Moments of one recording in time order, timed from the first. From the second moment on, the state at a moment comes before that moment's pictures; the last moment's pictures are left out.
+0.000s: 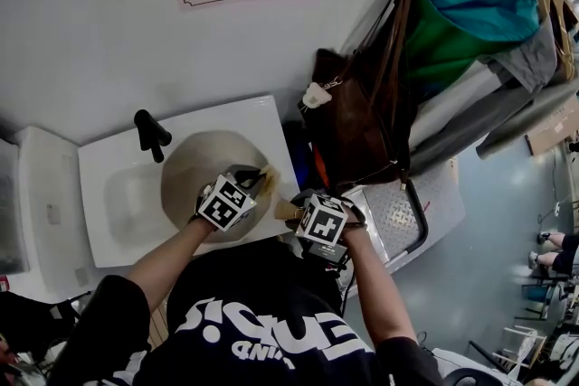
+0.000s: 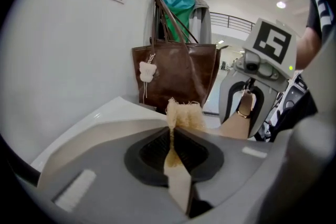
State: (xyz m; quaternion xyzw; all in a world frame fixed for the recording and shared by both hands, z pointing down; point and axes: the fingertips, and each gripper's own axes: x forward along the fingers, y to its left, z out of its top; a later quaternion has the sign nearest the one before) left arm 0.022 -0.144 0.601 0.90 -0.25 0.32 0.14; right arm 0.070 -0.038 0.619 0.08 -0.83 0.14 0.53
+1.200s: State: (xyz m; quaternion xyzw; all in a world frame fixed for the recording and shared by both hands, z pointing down) left arm -0.072 -0.256 0.627 0.78 -0.27 0.56 -0.10; right arm 0.073 -0.036 0.619 0.08 -0.83 0.15 0.53
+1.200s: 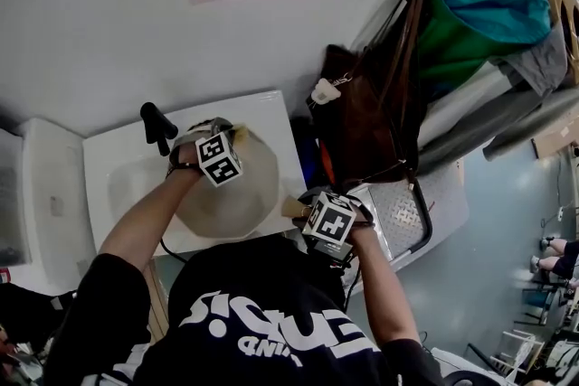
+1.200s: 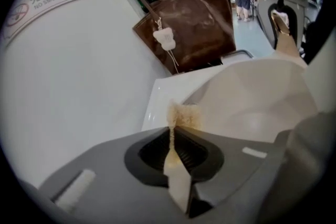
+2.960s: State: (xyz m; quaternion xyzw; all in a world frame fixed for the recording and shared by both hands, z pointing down) left arm -0.202 -0.132 0.680 0.48 0.20 0.85 -0.09; right arm 0.072 -0.037 0.618 0.08 -0.83 0.15 0.53
